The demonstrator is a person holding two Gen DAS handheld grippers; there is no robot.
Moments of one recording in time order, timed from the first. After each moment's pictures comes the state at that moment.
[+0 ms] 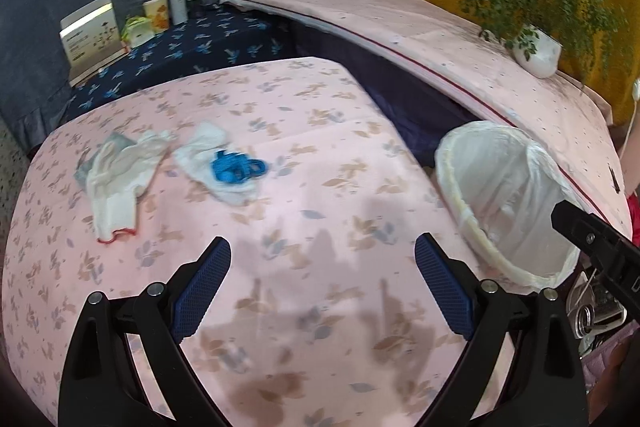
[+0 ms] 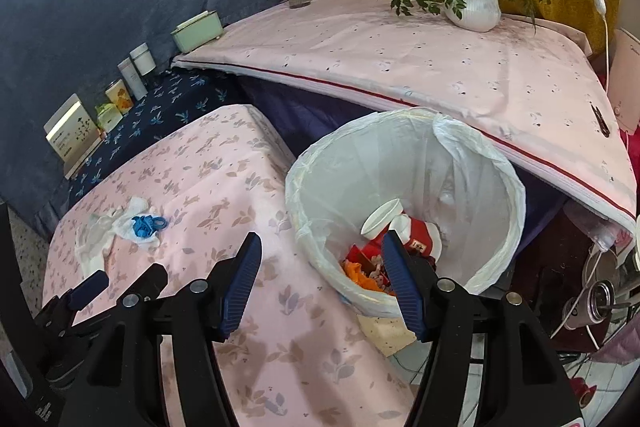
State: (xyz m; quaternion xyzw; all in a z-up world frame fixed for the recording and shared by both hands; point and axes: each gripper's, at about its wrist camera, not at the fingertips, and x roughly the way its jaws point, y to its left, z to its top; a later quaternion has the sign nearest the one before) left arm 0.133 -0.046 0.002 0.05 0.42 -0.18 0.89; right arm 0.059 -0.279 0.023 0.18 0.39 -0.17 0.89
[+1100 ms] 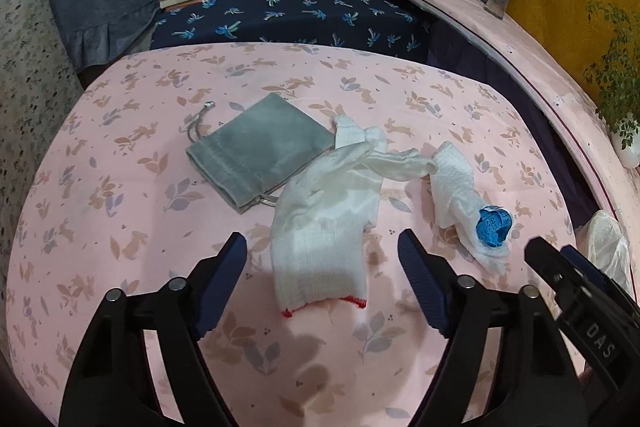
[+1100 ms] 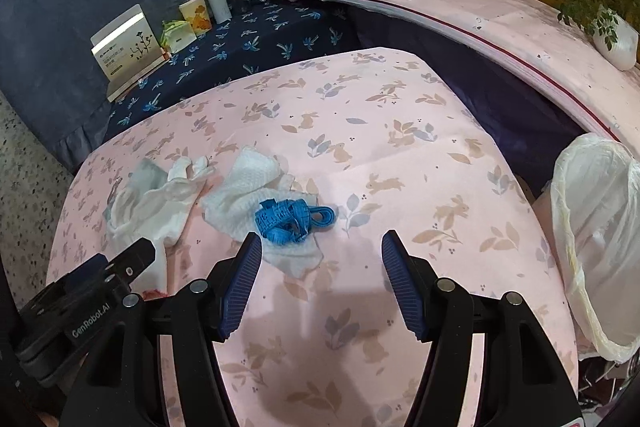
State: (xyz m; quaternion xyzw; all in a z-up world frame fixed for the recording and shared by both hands) left arm 0.253 0.118 -0.041 -0.05 0.47 -0.07 0.88; right arm 0.219 -0.118 -0.034 0.11 0.45 -0.05 0.88
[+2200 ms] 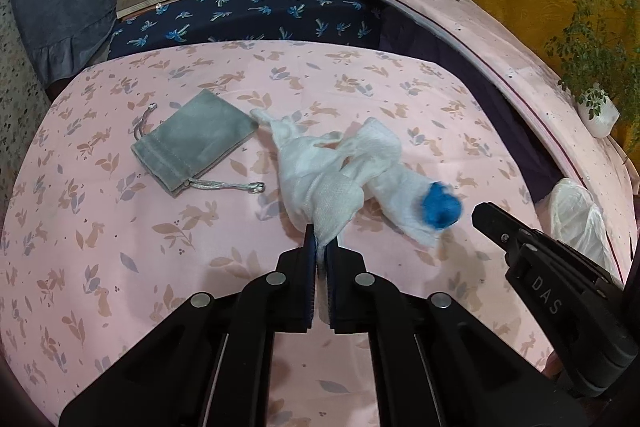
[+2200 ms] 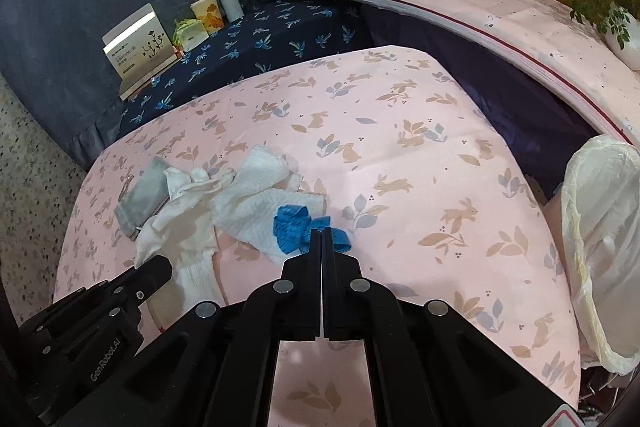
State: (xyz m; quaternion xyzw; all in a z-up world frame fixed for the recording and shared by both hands) left arm 0.227 0.077 -0.024 -0.03 0.47 -0.13 0.87; right arm 0.214 -0.128 -0.029 0.13 0.45 -0.03 0.88
